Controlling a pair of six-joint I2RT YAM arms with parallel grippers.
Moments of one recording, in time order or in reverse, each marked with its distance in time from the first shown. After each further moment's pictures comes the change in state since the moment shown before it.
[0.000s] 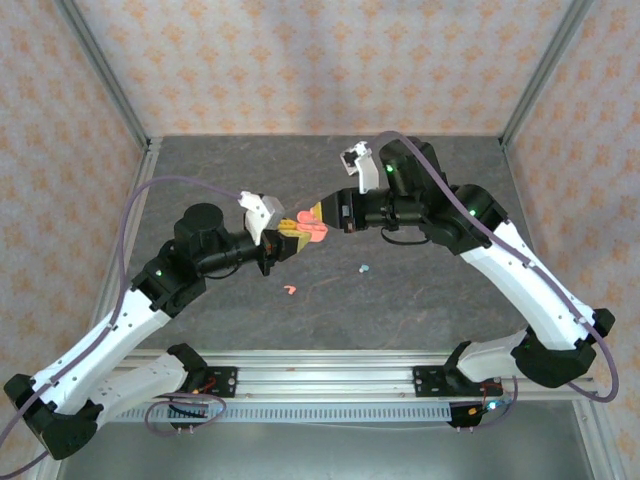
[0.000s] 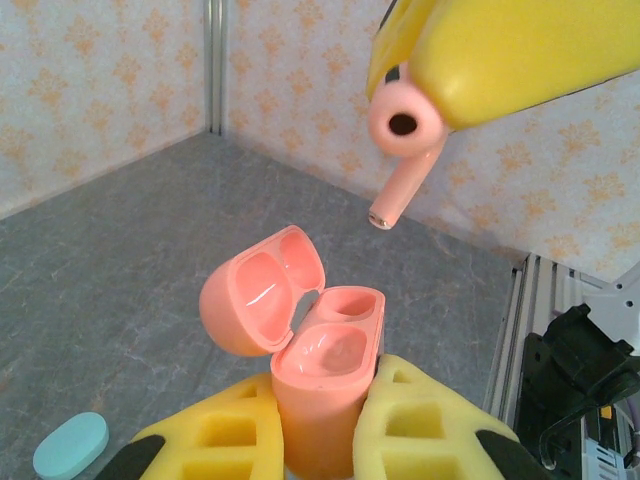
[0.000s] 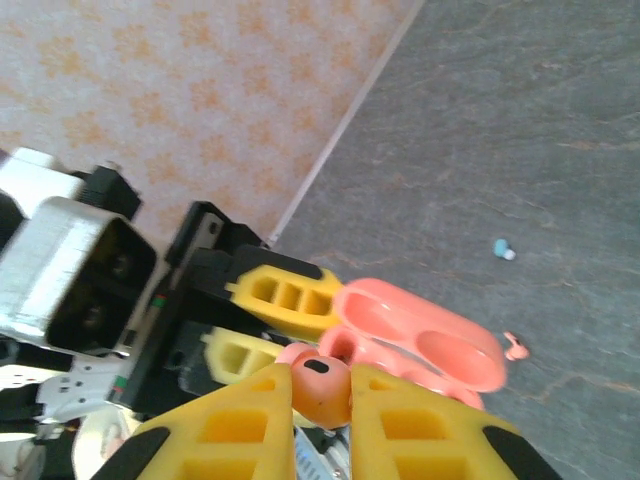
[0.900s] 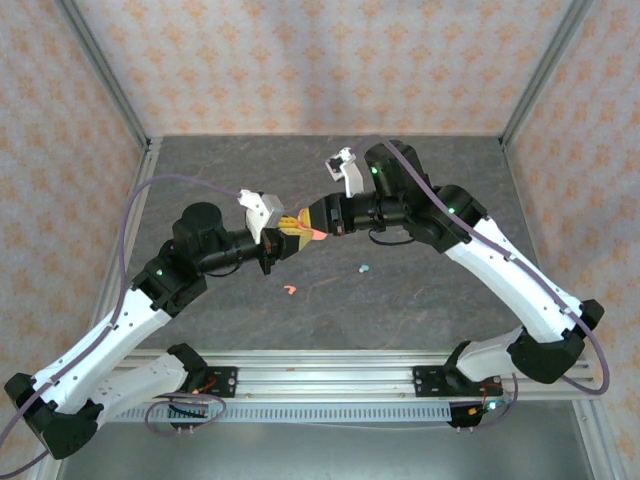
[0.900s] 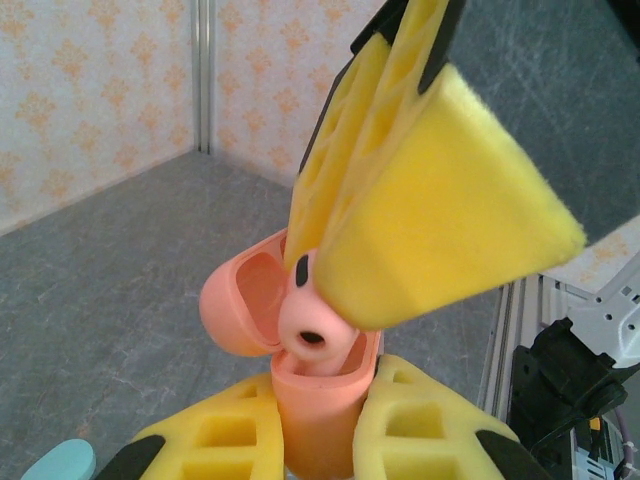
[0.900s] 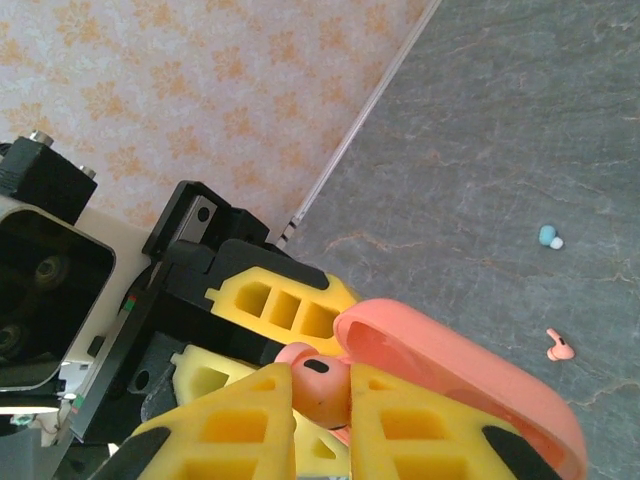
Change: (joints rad) left arm 0.000 0.003 0.000 0.042 0.027 -0.011; right arm 0.001 0.032 -0.070 0.076 -0.099 -0.001
